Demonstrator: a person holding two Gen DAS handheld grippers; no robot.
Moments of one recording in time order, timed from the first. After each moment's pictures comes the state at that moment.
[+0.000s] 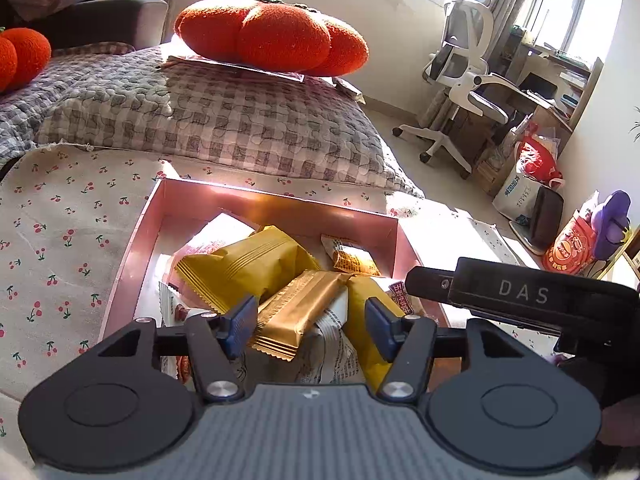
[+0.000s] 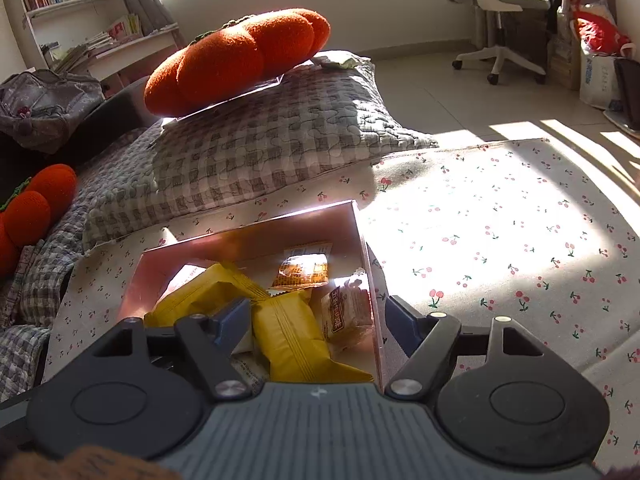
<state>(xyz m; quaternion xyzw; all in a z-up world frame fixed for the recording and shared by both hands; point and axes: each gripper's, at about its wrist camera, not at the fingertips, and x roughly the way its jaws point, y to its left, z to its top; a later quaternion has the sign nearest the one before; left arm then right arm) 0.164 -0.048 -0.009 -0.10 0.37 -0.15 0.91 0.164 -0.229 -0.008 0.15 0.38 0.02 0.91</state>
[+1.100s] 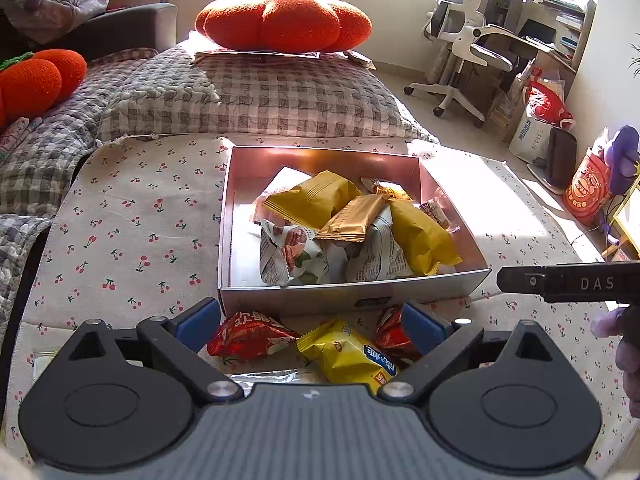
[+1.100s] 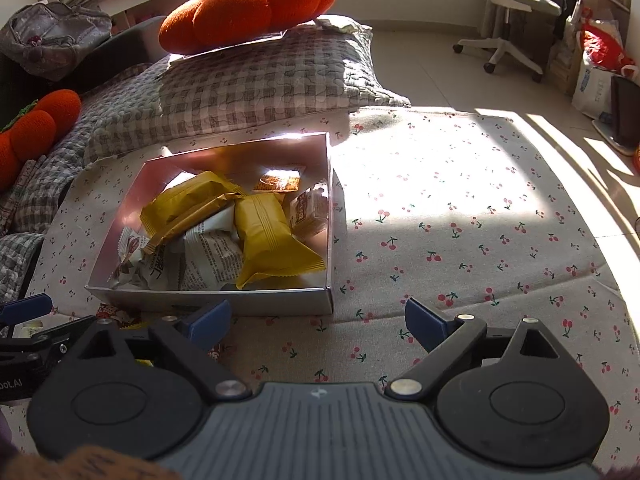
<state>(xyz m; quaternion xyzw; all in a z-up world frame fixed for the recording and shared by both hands) 0.098 -0.002 0.009 -0.01 0.41 -0.13 0.90 0.101 -0.234 0.003 0.07 0.44 0.02 0.89</state>
